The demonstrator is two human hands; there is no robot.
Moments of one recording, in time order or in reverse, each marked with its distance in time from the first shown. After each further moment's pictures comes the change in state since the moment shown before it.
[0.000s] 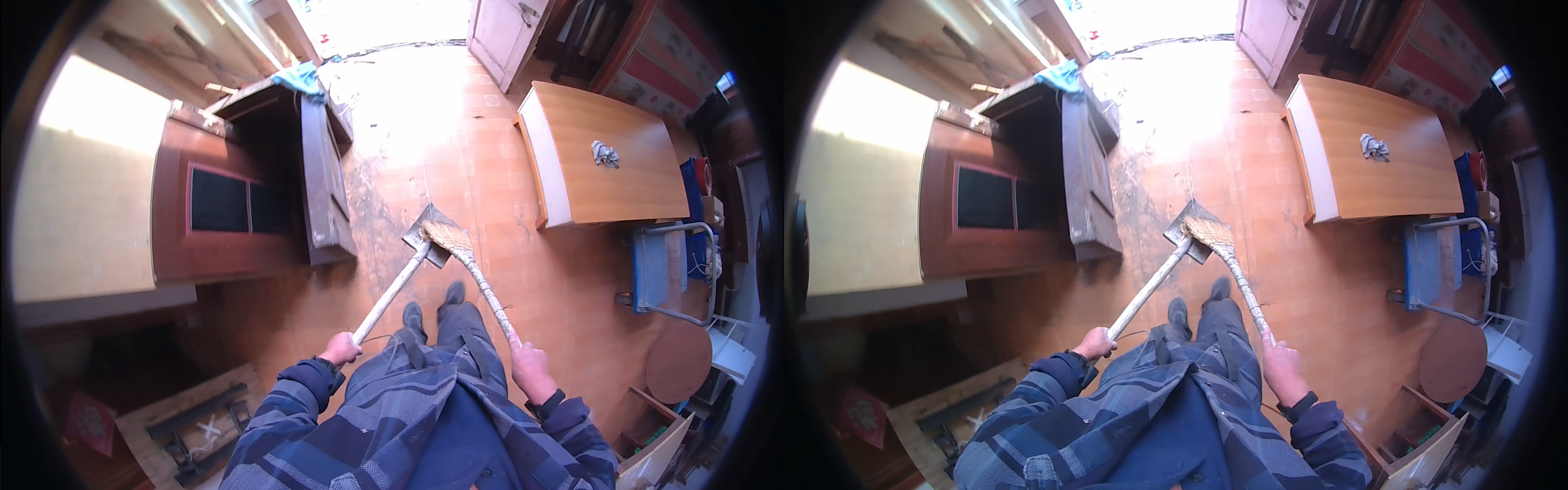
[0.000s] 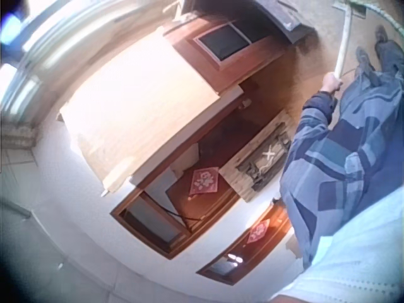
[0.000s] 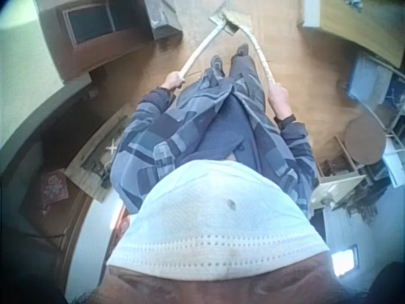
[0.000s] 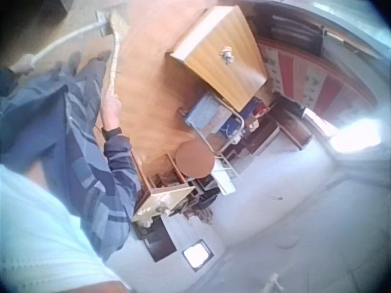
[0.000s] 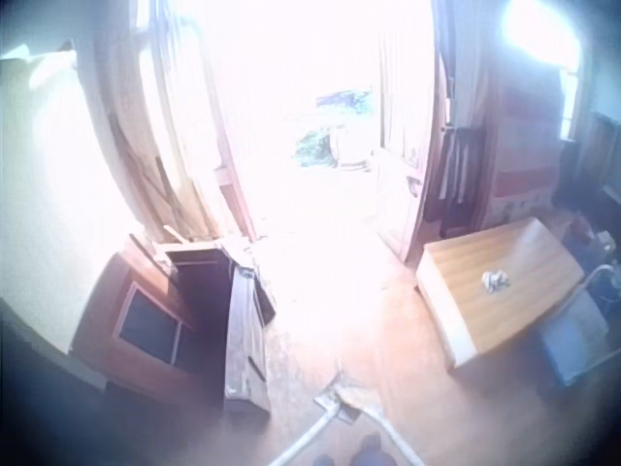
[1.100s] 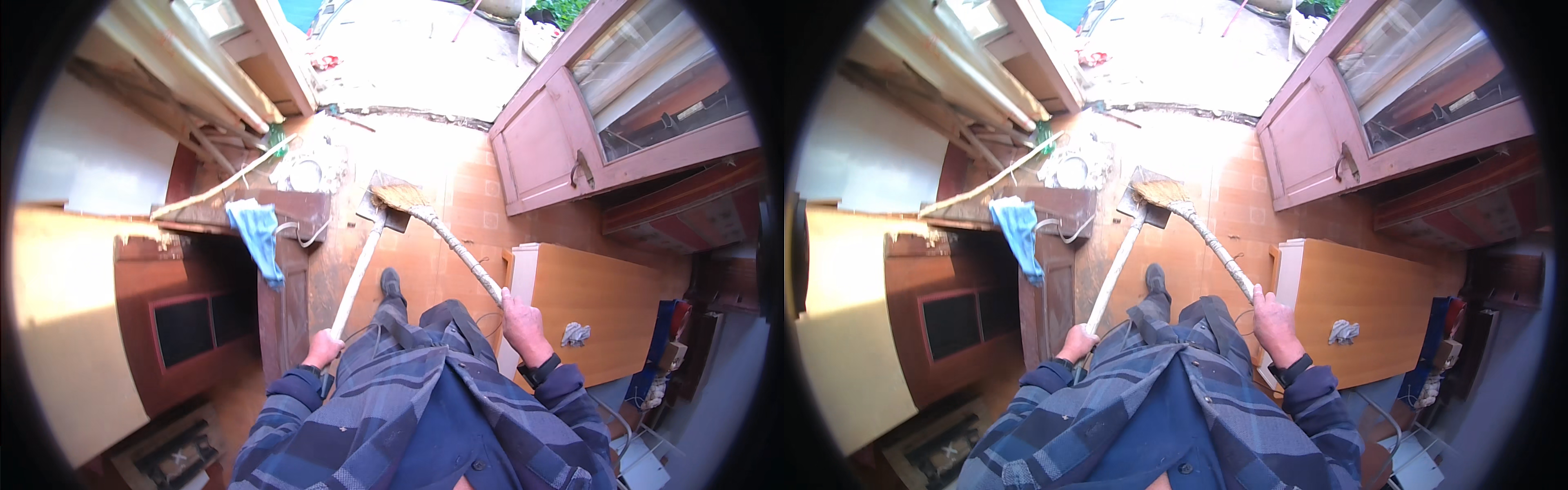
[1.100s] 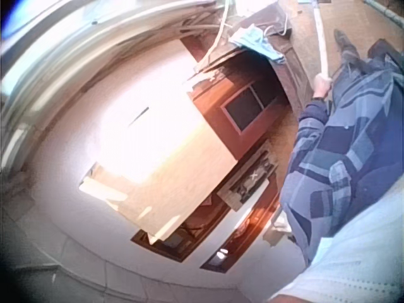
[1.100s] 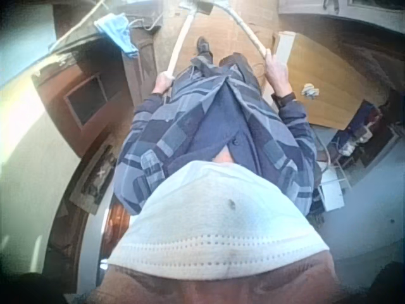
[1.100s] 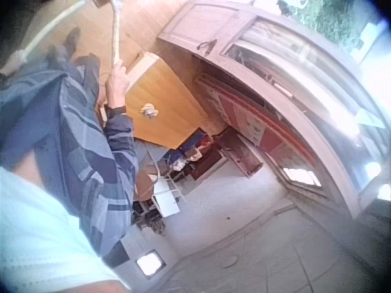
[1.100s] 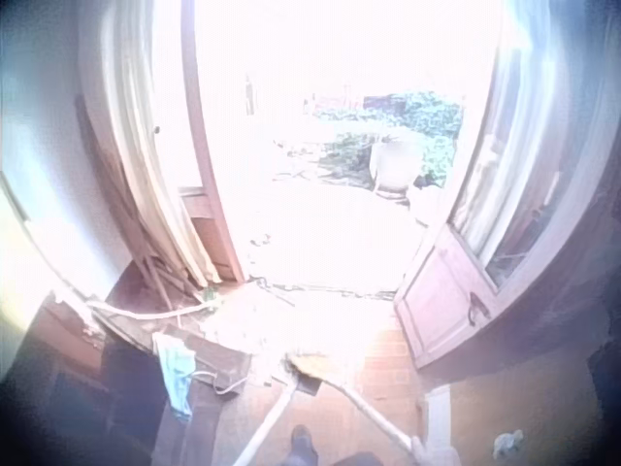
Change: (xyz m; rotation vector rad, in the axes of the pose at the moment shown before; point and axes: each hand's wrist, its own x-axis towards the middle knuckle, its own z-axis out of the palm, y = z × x) left_hand 0.292 0.397 -0.408 -0.364 0.335 -0.001; right_hand 0.664 0.178 -0.467 -0.116 0.265 -0.226
